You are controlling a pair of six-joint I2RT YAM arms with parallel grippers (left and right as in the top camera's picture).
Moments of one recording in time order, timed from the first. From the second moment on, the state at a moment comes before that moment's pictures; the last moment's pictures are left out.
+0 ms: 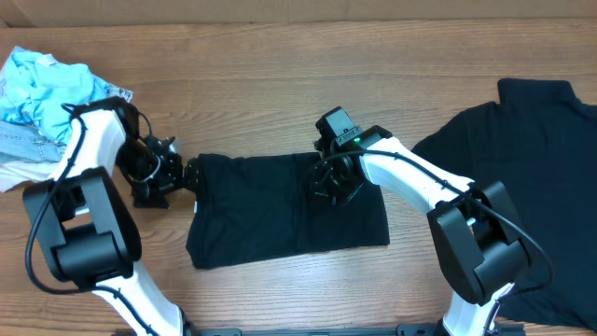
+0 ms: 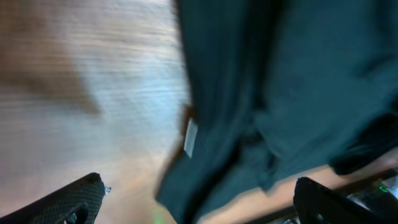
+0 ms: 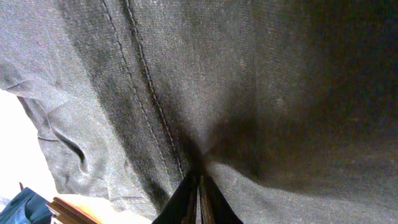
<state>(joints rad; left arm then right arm) 0.26 2.01 1.40 -1.29 0.32 0.16 0.54 1.94 1.27 -0.72 -0.46 0.62</state>
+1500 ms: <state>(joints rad) 0.18 1.94 1.08 -1.03 0.69 0.31 0.54 1.94 1.27 -0.72 -0.46 0.62</state>
